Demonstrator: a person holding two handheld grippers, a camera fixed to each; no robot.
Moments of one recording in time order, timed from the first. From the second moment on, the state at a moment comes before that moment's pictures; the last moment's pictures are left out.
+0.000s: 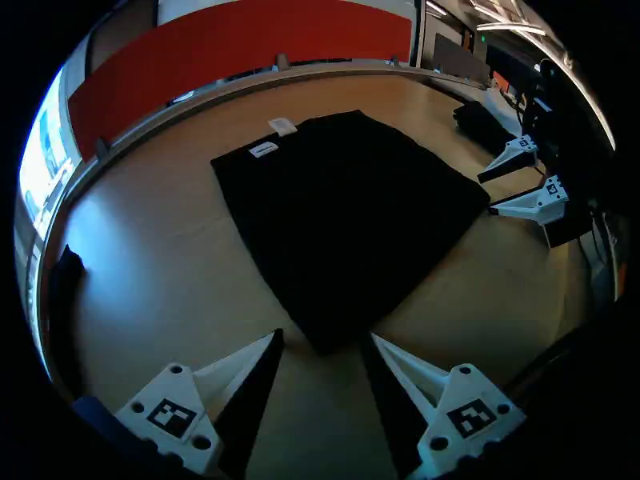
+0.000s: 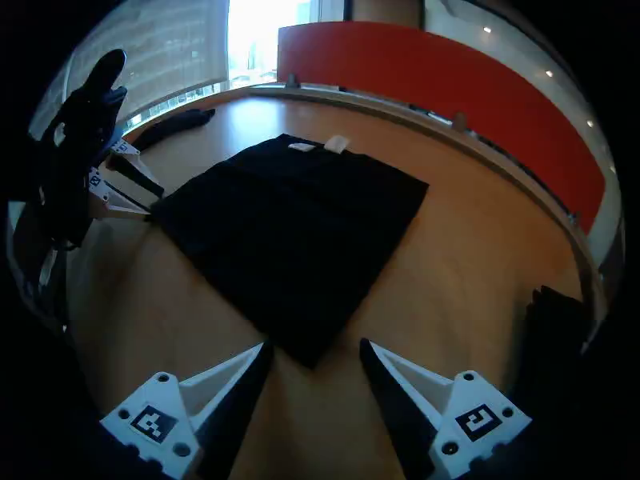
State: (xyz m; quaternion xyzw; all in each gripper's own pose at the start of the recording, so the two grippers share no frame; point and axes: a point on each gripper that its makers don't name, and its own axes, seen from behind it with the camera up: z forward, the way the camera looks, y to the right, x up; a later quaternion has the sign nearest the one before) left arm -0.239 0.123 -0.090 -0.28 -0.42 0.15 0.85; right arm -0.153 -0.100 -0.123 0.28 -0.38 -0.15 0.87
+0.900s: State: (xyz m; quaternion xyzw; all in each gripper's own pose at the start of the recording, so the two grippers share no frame) left arm -0.238 0.125 -0.094 -0.27 -0.43 0.15 0.85; right arm -0.154 -0.110 -0.129 0.30 -0.39 -0.14 0.86
